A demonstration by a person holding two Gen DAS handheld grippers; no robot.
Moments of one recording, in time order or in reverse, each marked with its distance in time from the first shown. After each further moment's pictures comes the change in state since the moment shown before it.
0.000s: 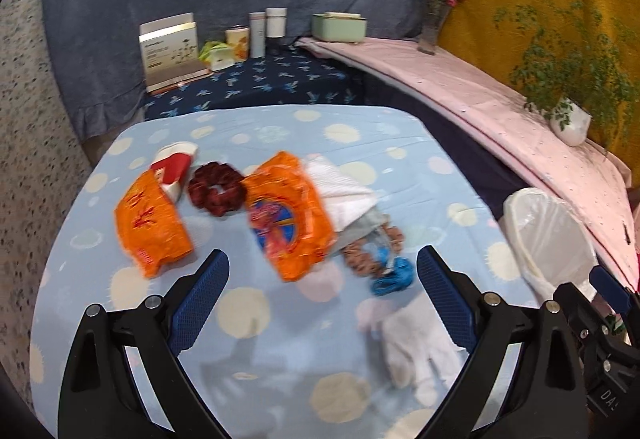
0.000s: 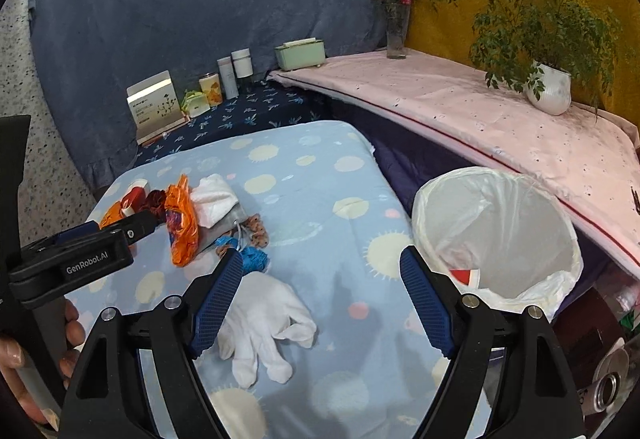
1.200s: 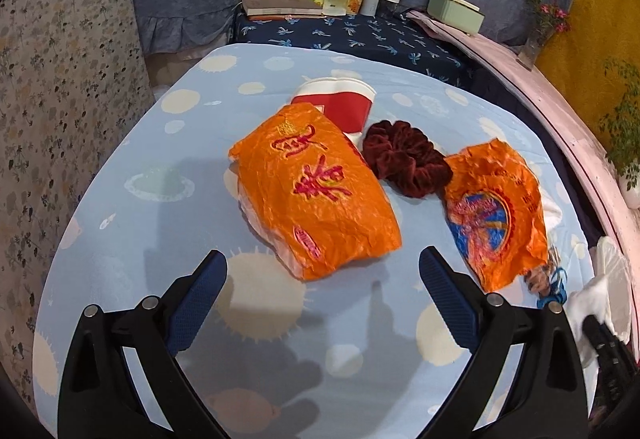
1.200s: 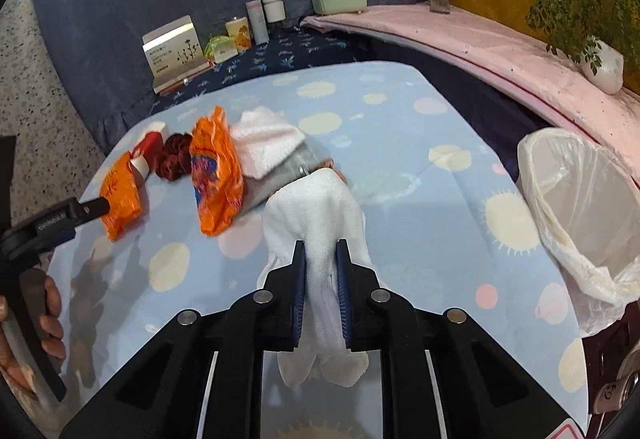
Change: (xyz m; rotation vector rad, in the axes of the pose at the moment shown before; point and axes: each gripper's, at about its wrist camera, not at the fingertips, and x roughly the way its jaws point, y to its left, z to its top) left arm 0.064 0.170 -0.012 -0.262 0.130 0.114; right arm 0.080 0.074 -0.016 -0.031 0.143 0.070
